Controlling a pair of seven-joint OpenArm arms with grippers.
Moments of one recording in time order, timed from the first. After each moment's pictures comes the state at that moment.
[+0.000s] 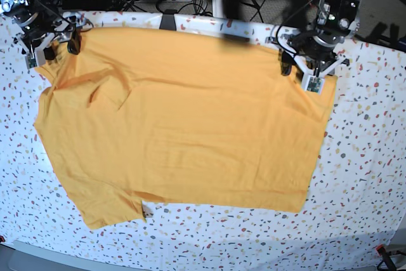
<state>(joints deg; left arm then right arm) 18.9 -15.8 9.6 98.0 -11.3 -6.3 35.9 -29.9 24.9 28.9 87.4 17.6 32.9 -26.2</state>
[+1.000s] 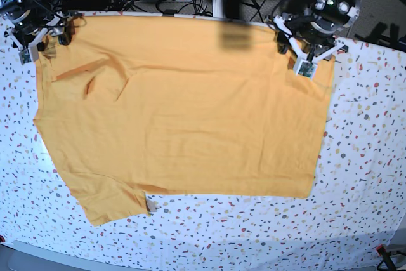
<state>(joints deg) 23.1 -15.8 9.9 107.0 -7.2 -3.9 44.7 -30.8 24.6 32.5 91.4 17.1 32.9 -31.2</state>
